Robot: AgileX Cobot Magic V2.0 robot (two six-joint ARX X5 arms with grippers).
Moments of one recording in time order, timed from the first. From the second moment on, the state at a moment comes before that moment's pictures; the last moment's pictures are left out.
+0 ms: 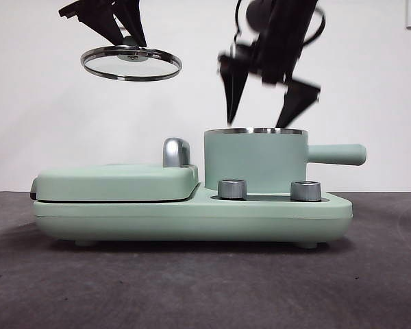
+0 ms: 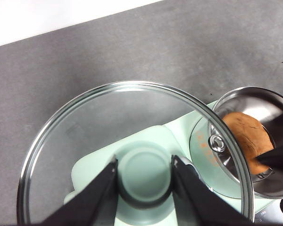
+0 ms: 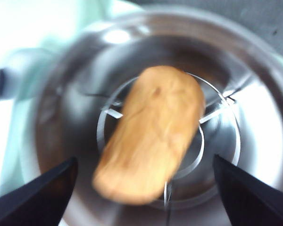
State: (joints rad) left arm -0.31 1.90 2.20 -1.03 0.18 0.05; right arm 0.38 2.20 2.34 -1.33 -0.22 0.15
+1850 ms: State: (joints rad) left arm -0.61 2.17 2.20 -0.77 0.28 0.17; right arm 0.50 0.44 0.86 -0.88 -0.12 0.26
